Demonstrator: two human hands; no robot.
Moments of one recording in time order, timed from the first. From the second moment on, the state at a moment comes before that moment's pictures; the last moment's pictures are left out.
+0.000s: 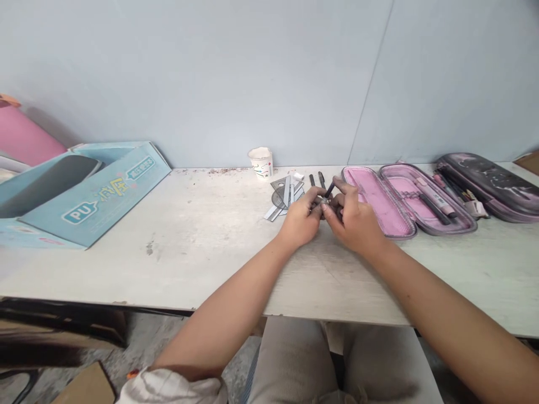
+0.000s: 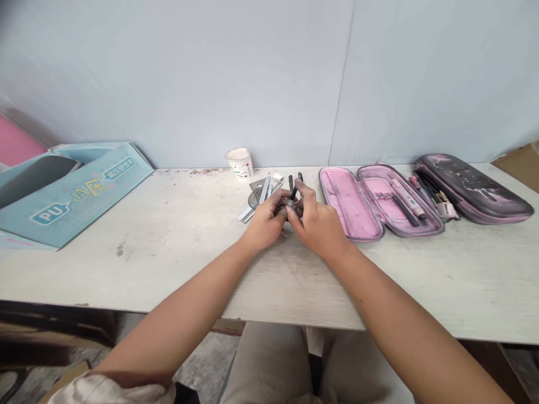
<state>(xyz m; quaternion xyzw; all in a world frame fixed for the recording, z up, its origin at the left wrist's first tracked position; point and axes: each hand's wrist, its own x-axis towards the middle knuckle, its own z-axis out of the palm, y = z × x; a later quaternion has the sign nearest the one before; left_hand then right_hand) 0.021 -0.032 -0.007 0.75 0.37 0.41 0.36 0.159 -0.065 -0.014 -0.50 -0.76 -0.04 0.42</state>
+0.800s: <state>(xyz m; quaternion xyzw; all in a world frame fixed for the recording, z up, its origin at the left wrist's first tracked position) 0.003 -0.004 -0.017 0.71 0.48 0.44 0.27 0.201 -0.056 -0.001 -0.57 -0.62 -0.03 0.54</state>
